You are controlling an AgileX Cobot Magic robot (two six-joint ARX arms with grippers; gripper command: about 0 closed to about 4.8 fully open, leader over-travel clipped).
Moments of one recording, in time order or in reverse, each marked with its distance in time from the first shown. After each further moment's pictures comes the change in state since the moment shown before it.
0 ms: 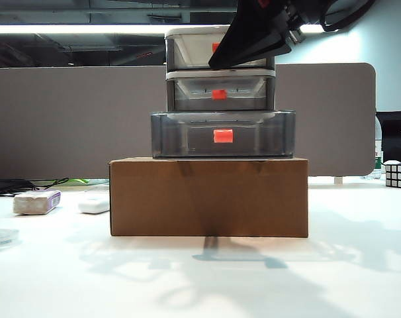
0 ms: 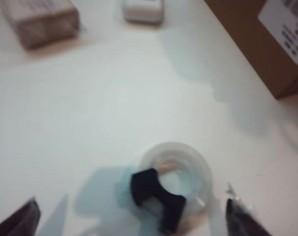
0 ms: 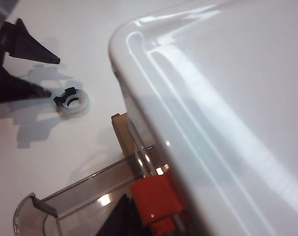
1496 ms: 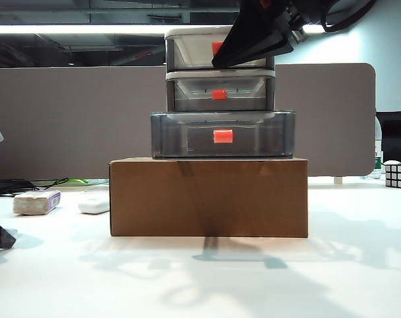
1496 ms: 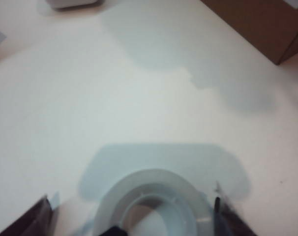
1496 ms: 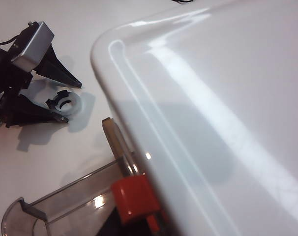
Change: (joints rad) left arm -0.117 0.401 0.051 0.248 -0.021 0.208; right arm -0.012 0.000 0.000 0.019 0.005 0.000
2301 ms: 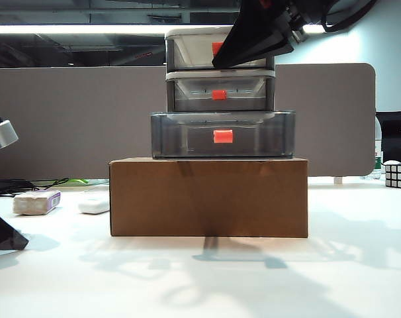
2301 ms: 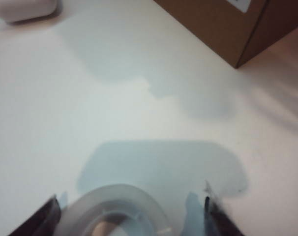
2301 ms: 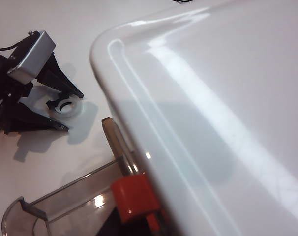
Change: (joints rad) left arm -0.071 0.001 0.000 -0.003 -0.008 0.015; right arm 0.000 0.000 0.000 -0.003 0.000 0.000
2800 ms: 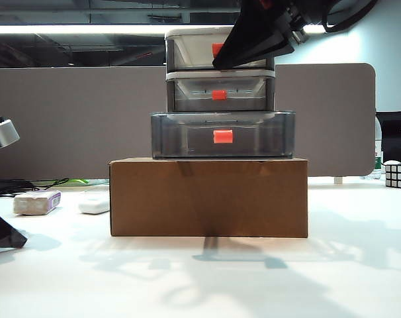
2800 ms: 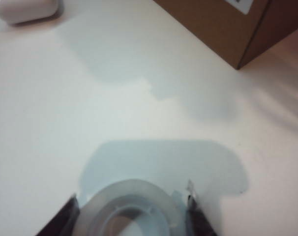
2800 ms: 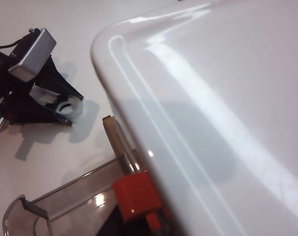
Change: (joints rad) left arm 0.000 -0.001 0.010 -0.006 -0.007 0.000; right arm 0.000 0.000 0.000 -0.005 0.000 0.000
